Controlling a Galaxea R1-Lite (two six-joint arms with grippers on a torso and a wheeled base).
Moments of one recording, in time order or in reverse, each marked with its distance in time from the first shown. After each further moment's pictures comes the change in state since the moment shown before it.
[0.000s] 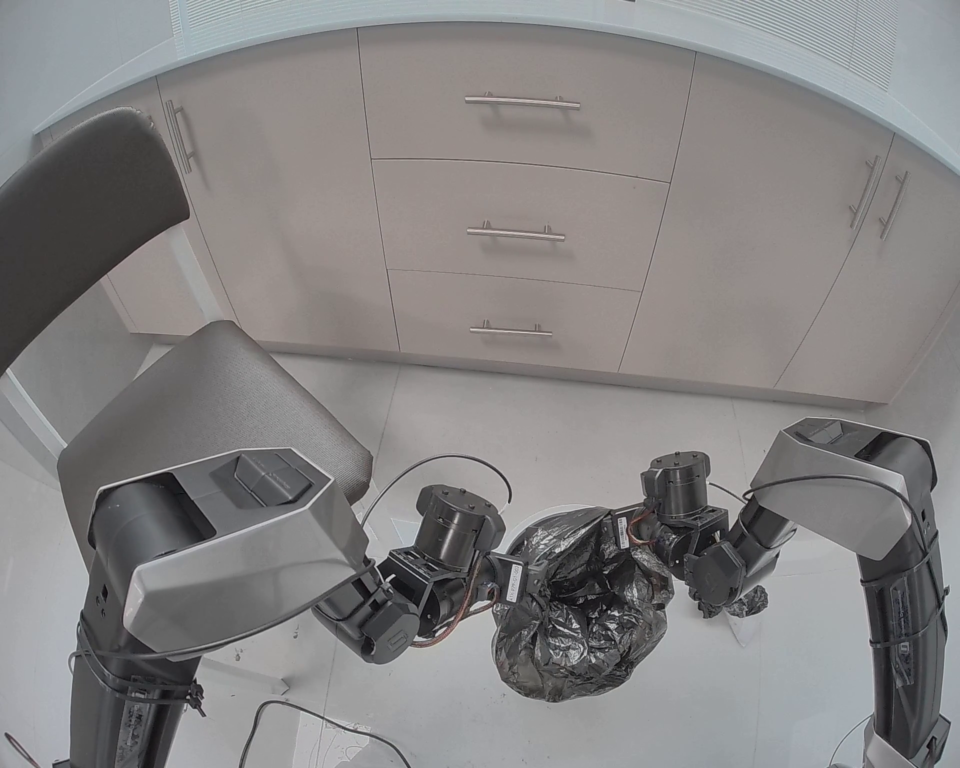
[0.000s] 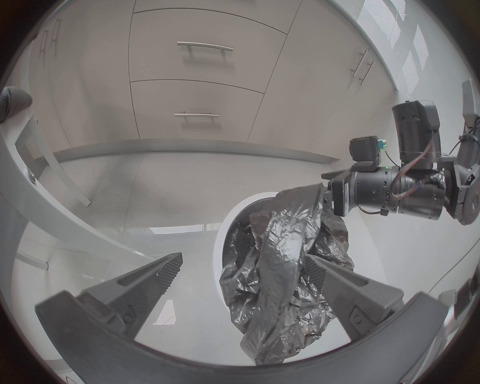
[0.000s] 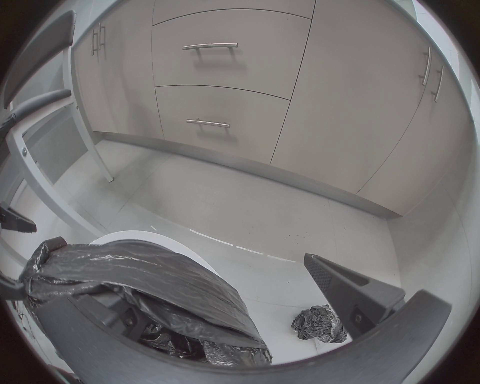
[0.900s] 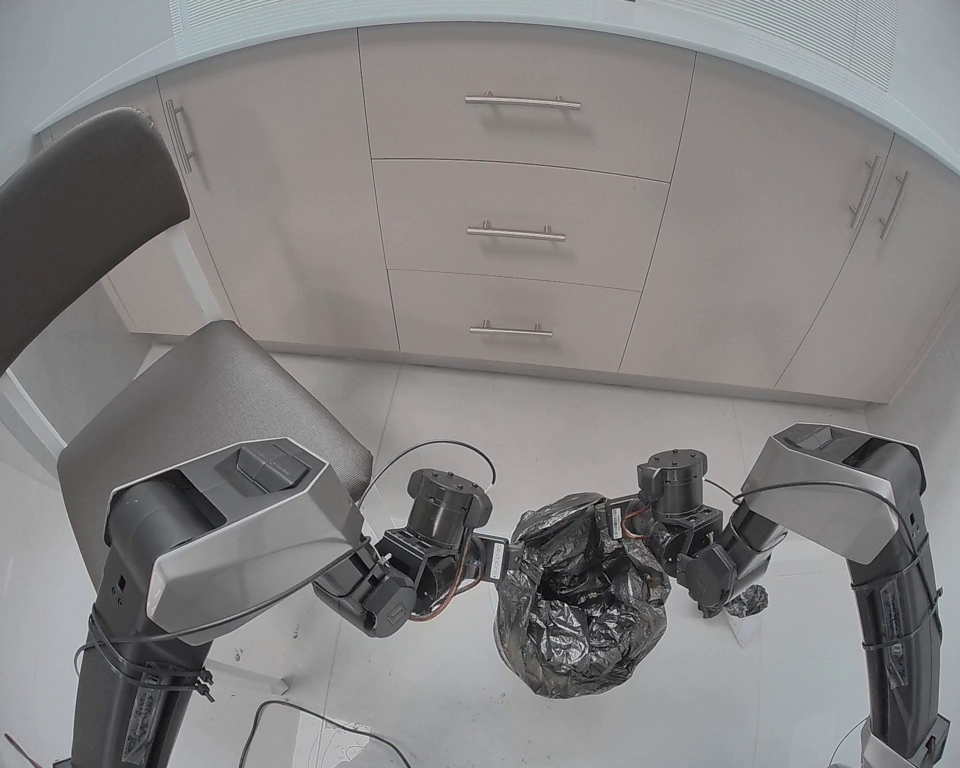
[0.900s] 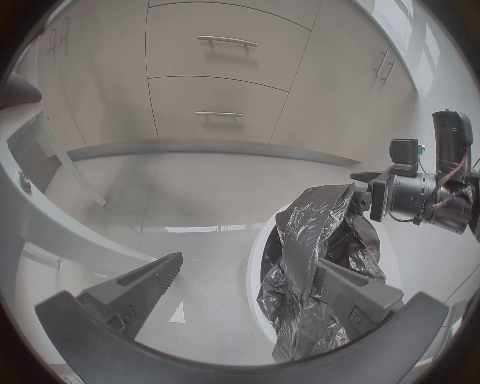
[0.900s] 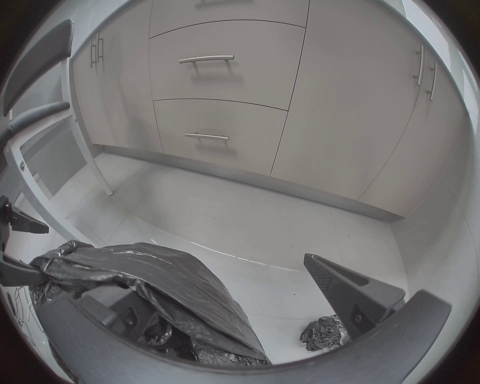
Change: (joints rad) left arm 0.060 0.055 -0.110 0.067 0.058 0.009; right arm 0.002 0.038 -0.036 -0.086 0.000 0.008
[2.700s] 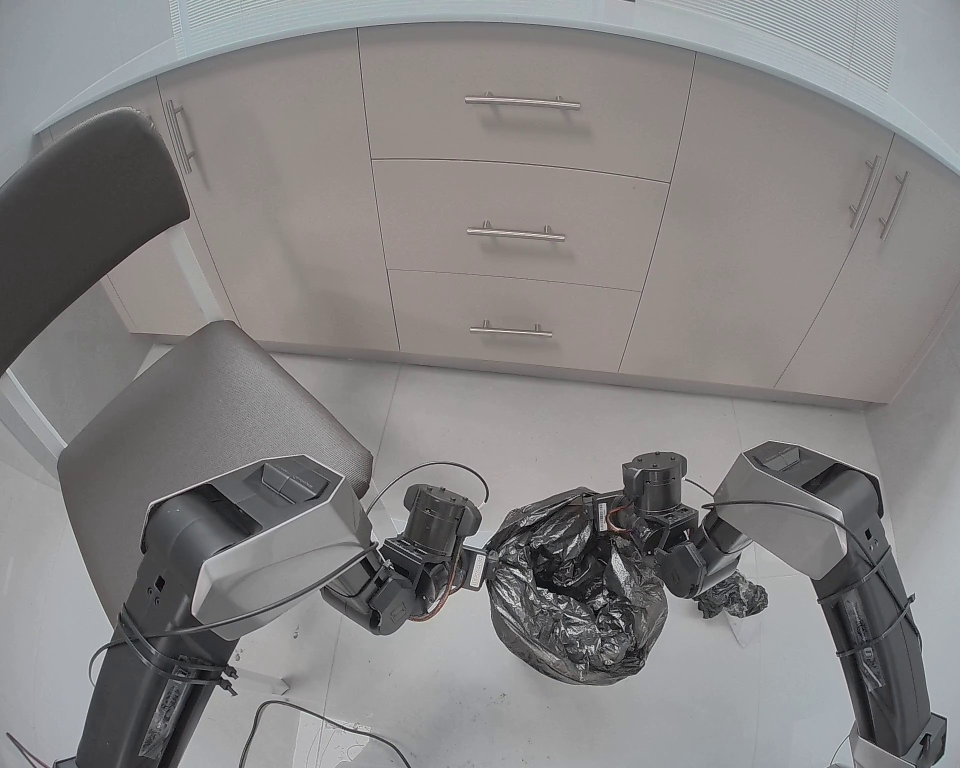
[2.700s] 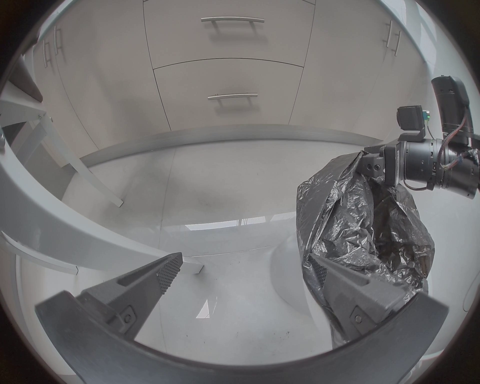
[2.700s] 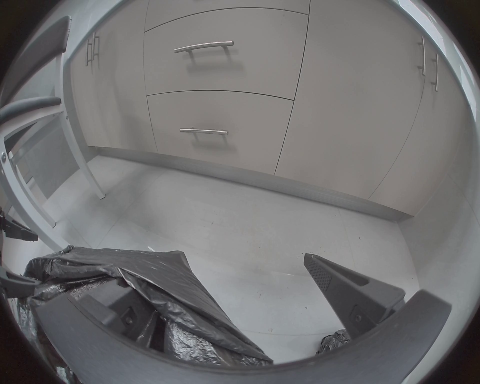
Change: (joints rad) left arm 0.046 0.119 -0.082 0.032 0.080 0.096; right arm -0.027 0.177 -0.252 0.040 0.023 -0.008
